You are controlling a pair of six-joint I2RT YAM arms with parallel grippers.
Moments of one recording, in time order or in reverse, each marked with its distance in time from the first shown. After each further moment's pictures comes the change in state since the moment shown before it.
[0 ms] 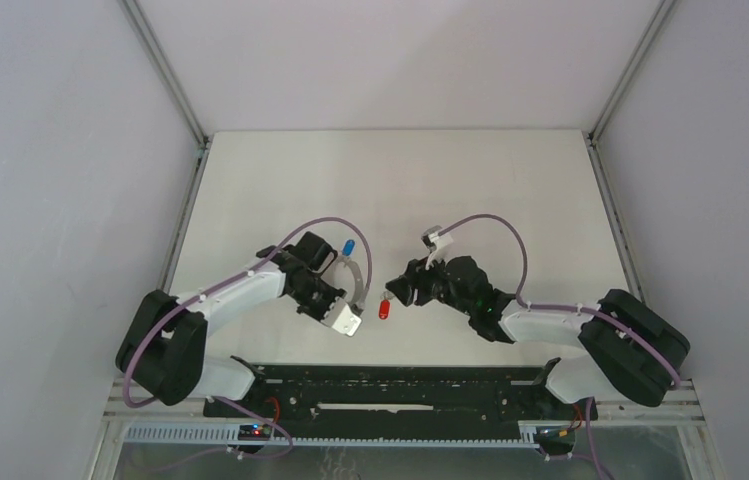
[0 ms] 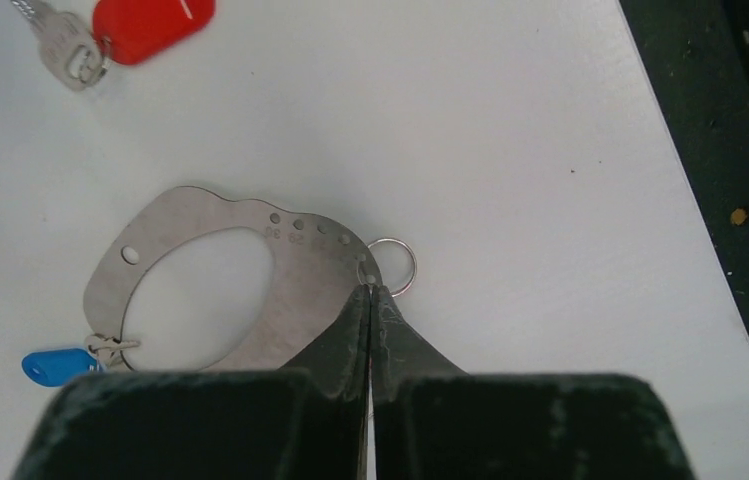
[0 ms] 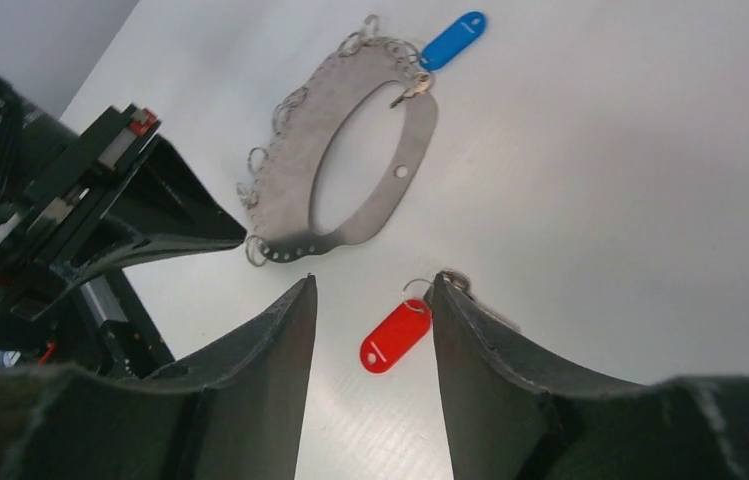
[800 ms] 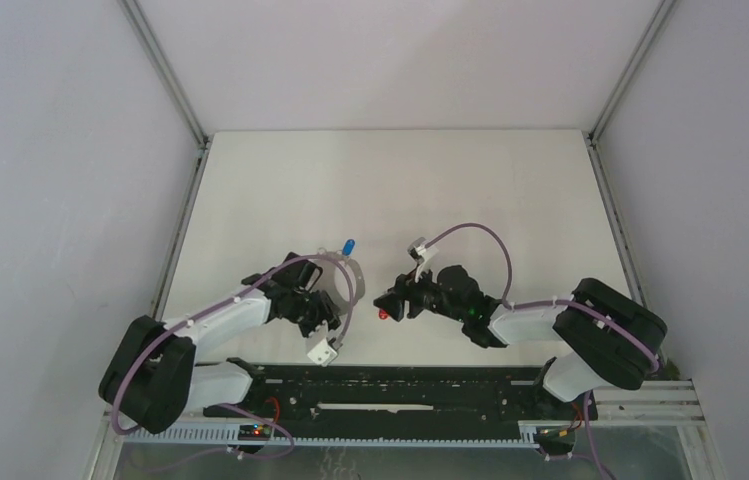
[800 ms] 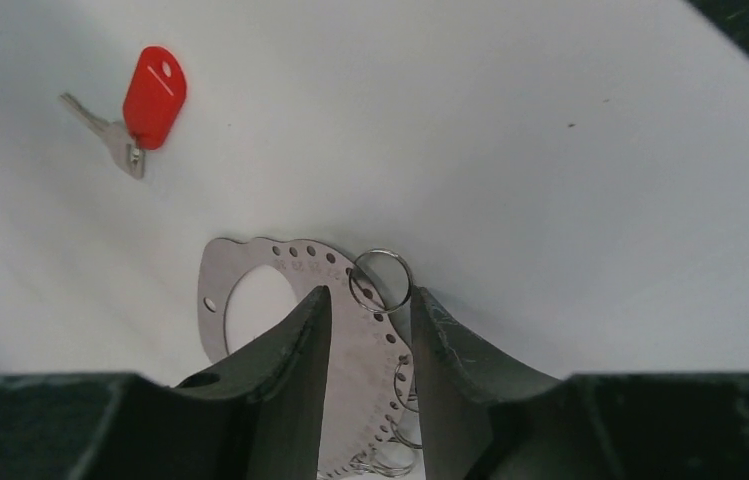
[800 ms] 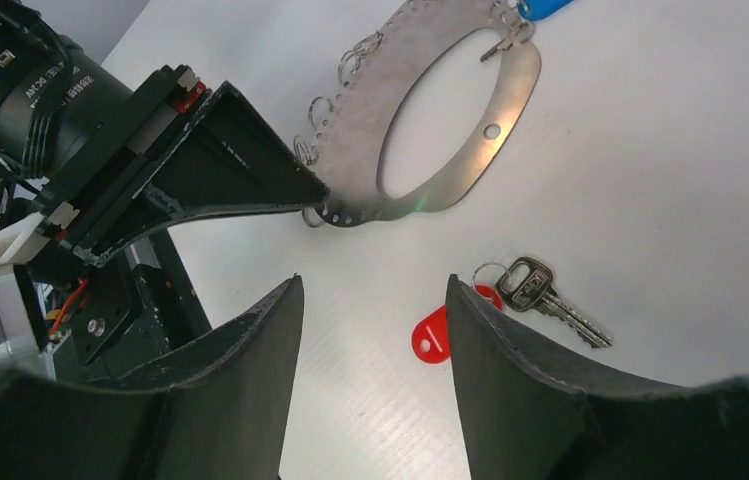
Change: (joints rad) left arm 0.051 -0.155 -0.235 0.206 0.069 0.433; right arm 0.060 0.116 -0.026 0.172 -0.101 -0.016
